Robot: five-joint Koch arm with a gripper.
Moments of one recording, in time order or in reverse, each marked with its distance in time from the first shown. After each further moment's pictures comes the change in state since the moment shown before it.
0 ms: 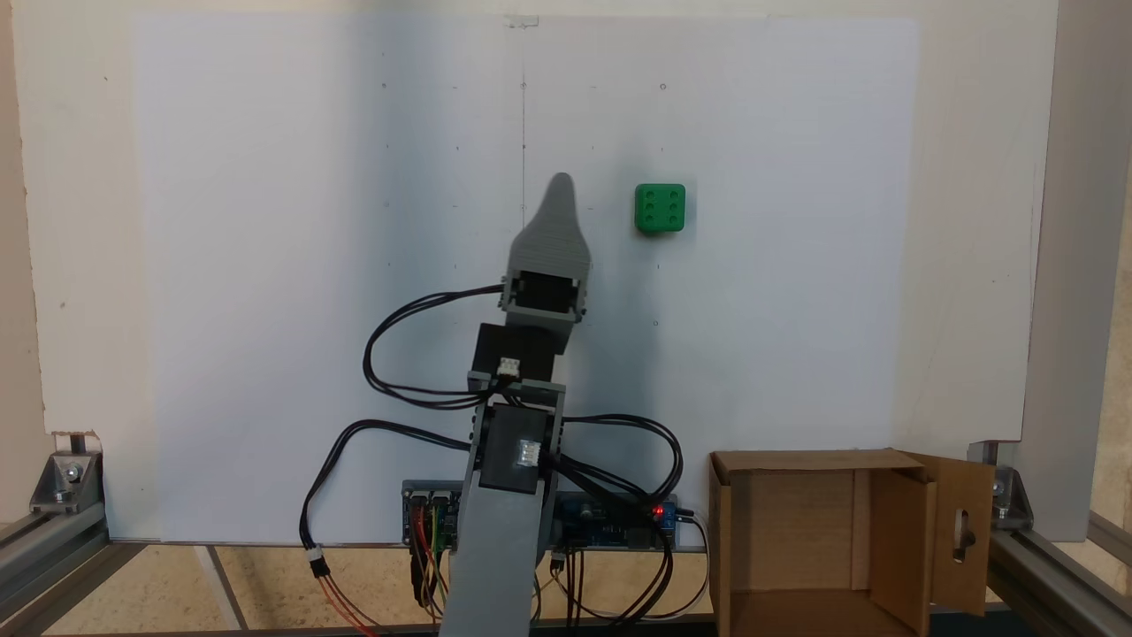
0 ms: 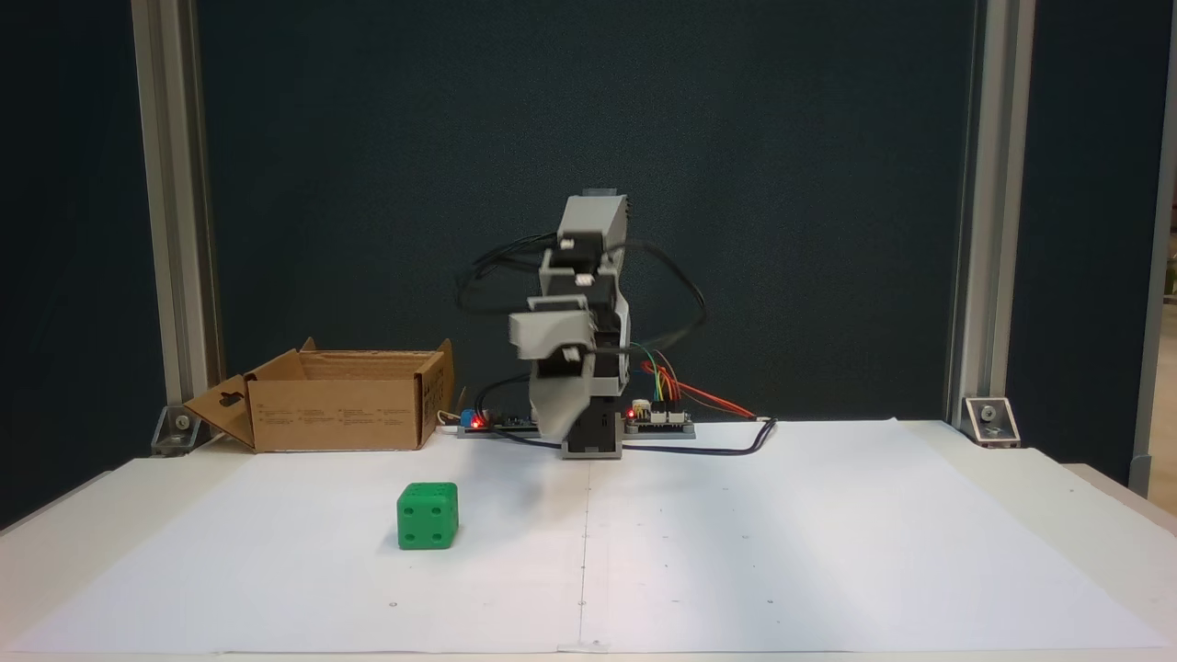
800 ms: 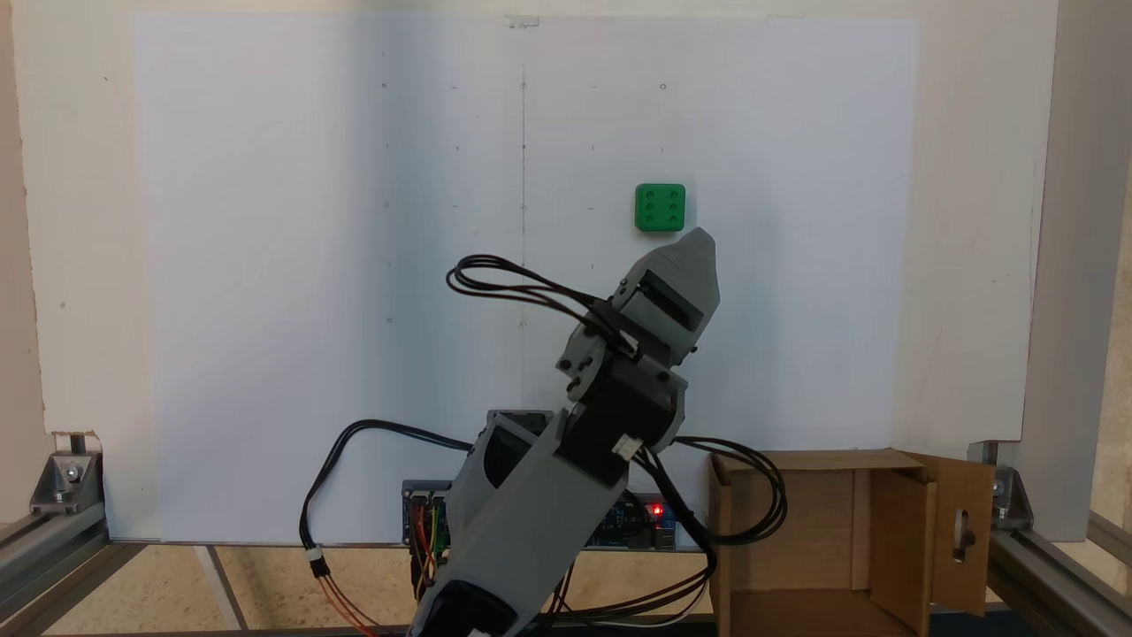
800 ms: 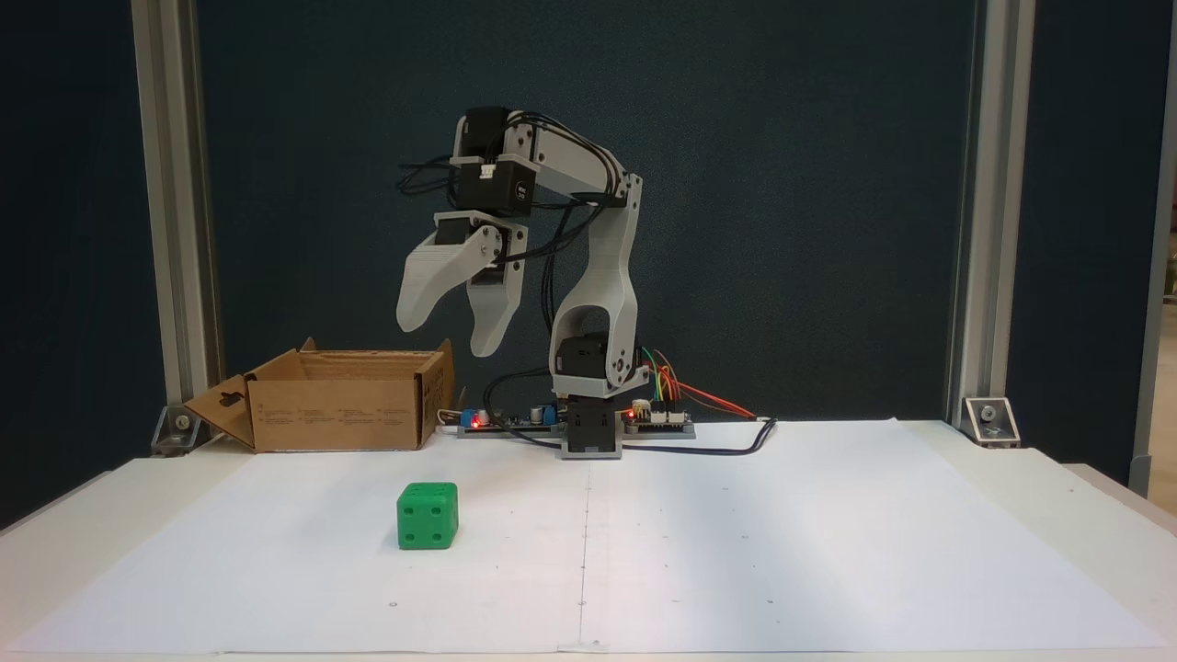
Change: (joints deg) arm 22.5 -25.6 -54.1 67.8 -0.4
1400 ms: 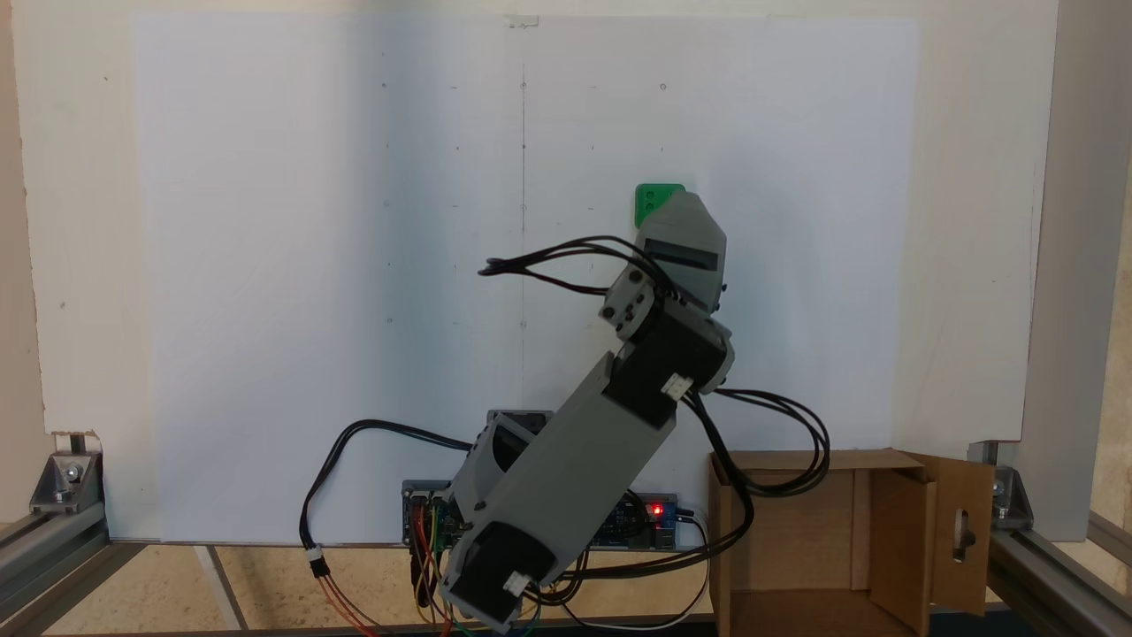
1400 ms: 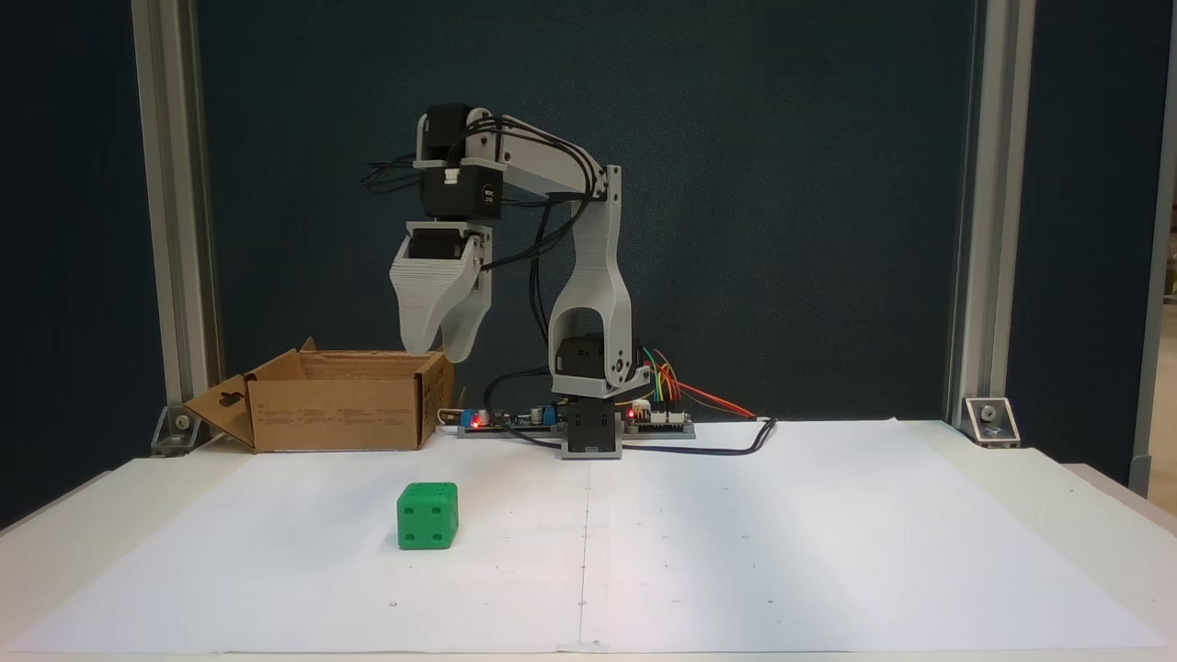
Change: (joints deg) arm 1.6 -13.5 -13.1 7.9 -27.9
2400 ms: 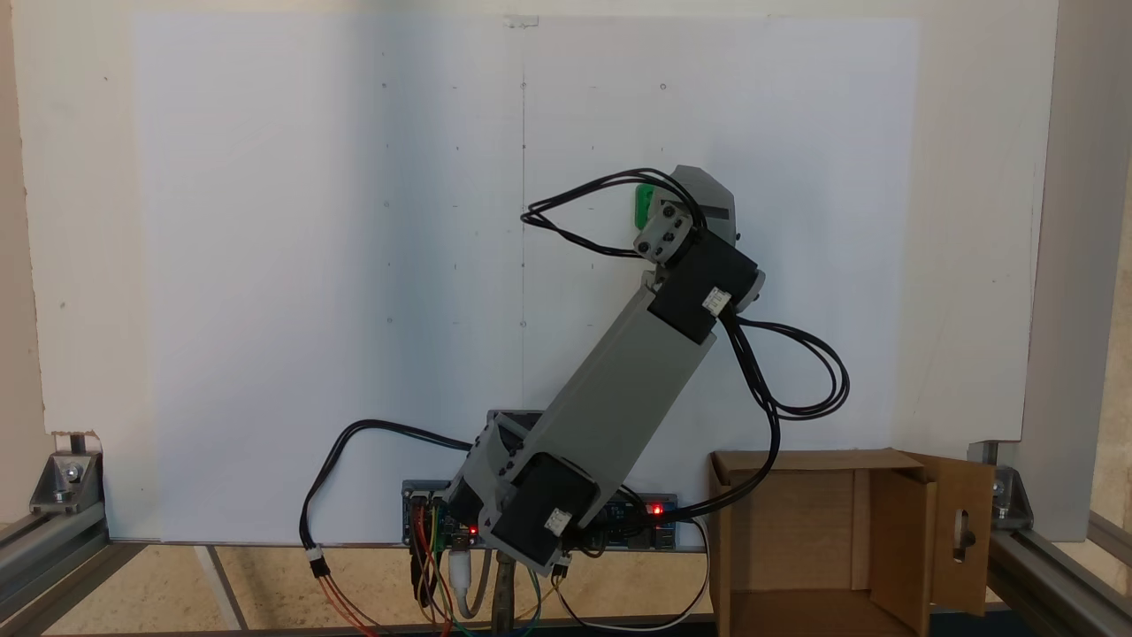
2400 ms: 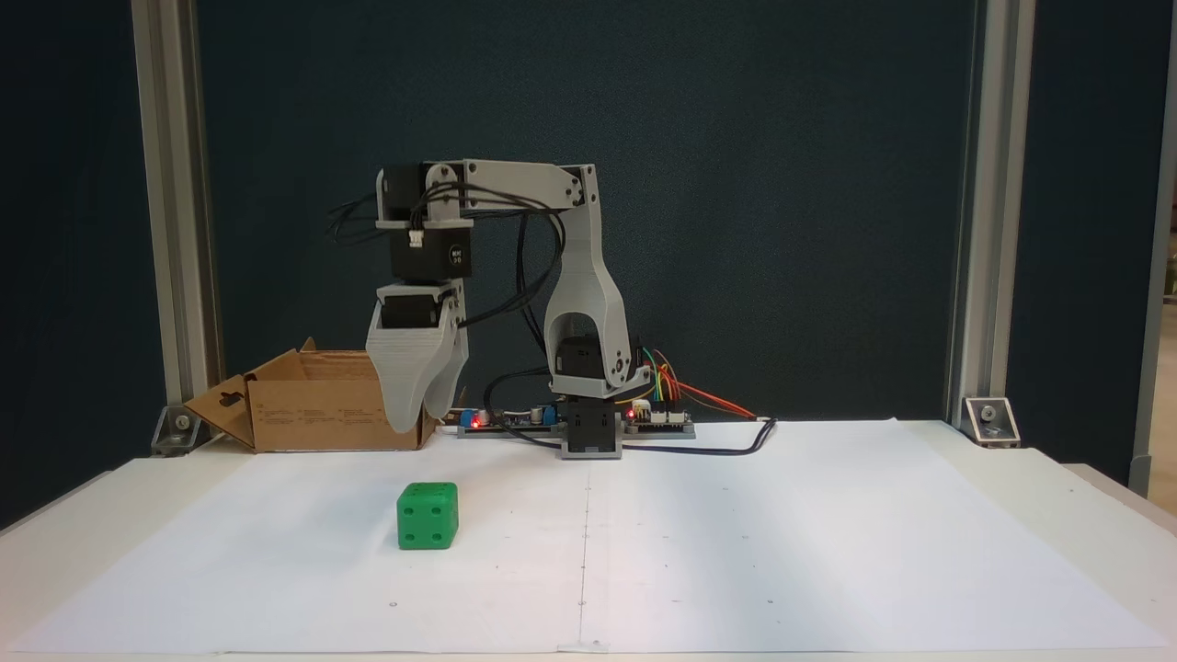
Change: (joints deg) arm -0.1 -12.2 0.4 -4.7 -4.7
